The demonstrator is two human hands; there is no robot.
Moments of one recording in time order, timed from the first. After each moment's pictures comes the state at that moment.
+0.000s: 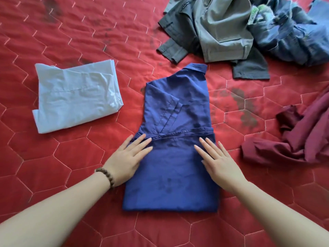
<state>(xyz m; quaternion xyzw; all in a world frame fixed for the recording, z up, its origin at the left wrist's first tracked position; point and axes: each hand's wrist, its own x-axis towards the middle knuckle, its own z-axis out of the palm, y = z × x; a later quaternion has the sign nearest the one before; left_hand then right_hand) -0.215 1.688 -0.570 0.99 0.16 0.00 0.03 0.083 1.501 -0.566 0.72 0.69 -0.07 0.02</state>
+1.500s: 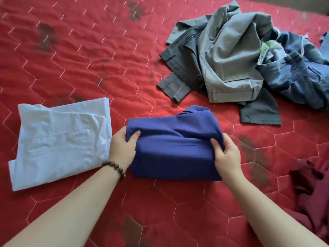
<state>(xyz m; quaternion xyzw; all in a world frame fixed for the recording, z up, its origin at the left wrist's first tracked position) -0.082 1.831 -0.518 0.60 0.57 0.31 0.46 0.151 1.689 -0.520 0.80 0.36 -0.18 -0.43</state>
